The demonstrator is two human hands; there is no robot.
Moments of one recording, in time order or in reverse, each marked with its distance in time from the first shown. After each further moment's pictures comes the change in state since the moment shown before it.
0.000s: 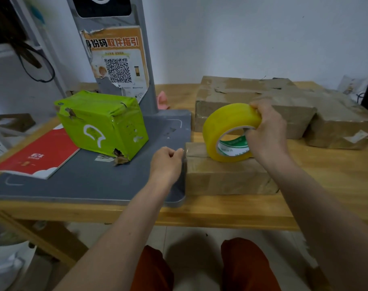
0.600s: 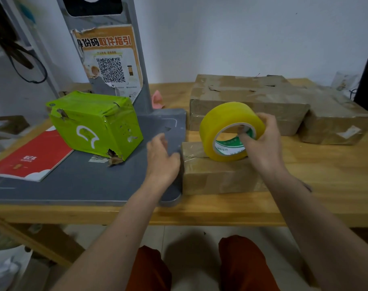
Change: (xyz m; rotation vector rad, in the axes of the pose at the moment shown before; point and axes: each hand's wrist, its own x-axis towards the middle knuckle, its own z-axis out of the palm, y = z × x) left_hand 0.002 -0.005 0.003 -0.033 -0.049 0.154; right_hand -0.014 0.033 0.007 0.286 0.026 0.164
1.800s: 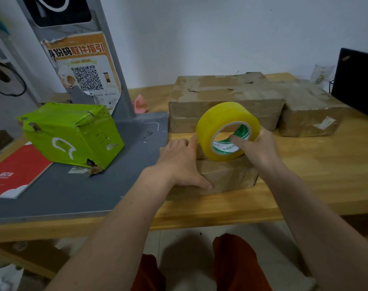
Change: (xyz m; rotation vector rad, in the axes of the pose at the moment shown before) left_hand 0.005 0.061 0.046 0.929 -0.522 0.334; right_hand 0.018 0.033 -0.037 0.070 -0.088 0.162
